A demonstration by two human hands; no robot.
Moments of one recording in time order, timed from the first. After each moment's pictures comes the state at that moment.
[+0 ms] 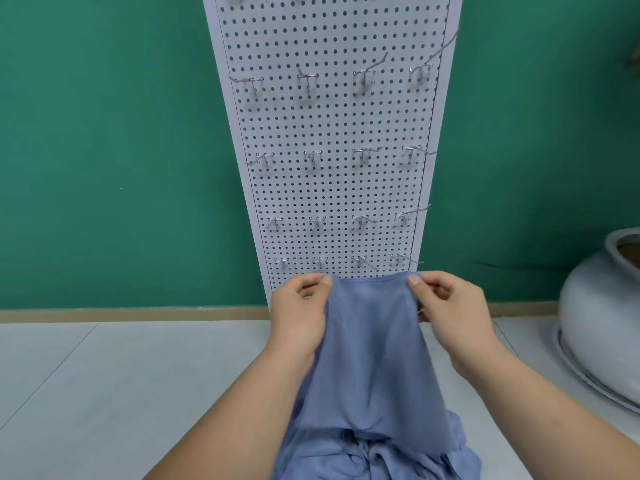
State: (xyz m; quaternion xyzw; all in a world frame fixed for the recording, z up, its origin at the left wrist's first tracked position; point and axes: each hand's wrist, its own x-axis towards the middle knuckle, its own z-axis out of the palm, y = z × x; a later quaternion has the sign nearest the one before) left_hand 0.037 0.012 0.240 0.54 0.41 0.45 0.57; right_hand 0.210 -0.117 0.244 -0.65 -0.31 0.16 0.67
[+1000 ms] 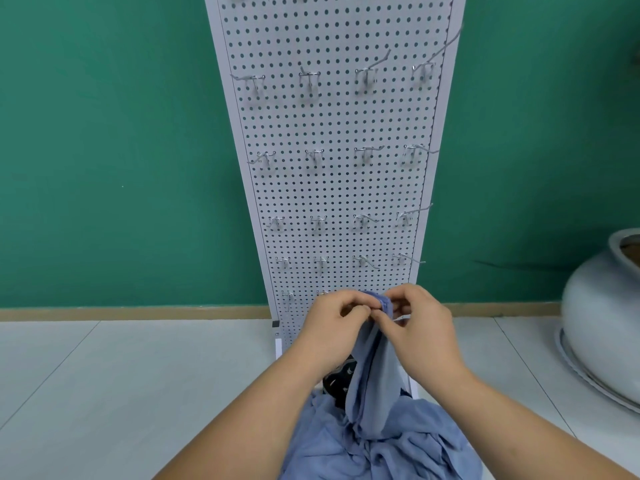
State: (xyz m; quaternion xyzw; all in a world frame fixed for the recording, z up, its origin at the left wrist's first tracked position) left_hand 0.047 -0.006 0.231 0.72 0.29 0.29 0.55; right_hand 0.177 -0.104 0.219 -0.74 -0.45 0.01 0.50
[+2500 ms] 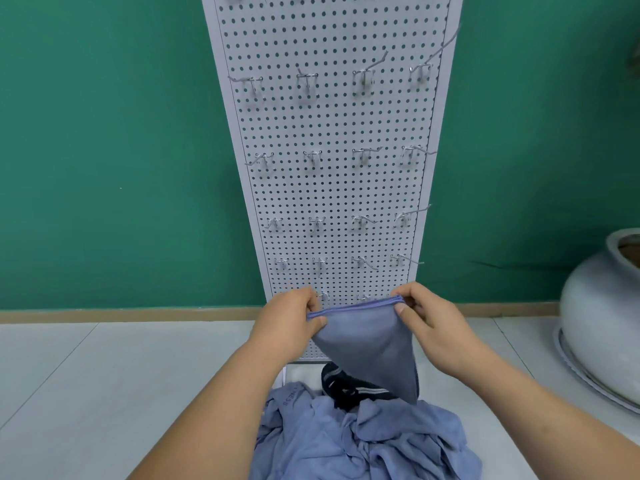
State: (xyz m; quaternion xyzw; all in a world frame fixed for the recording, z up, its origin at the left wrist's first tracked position) left_hand 0.006 0.049 0.229 0.88 0.41 0.16 0.20; right_hand 0.221 -0.121 0.223 -0.71 -0.53 0.15 0.45
